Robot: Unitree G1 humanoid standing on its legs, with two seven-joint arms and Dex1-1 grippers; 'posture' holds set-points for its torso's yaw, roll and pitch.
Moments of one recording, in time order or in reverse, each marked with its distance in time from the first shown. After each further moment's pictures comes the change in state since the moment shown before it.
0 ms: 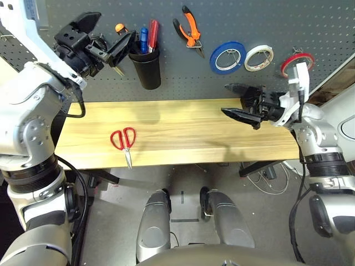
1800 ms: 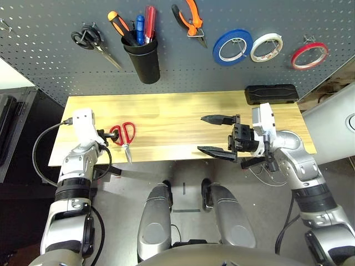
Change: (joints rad) left arm 0.182 -0.251 -0.151 1.008 0.533 -0.510 0.369; right arm 0.288 0.042 0.128 -0.383 -0.087 0.011 -0.163
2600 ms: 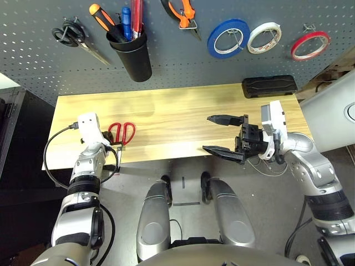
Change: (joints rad) left arm -0.005 -0.068 0.022 0.047 0.030 -0.143 0.037; right arm -0.008 -0.080 -0.041 -0.046 0.062 0.053 -0.053
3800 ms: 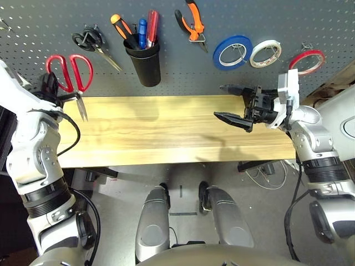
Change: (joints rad) left arm -0.068 0.066 0.300 -0.785 -0.149 0.218 0.078; right arm -0.249 0.014 -0.072 0.344 0.005 -0.162 0.097
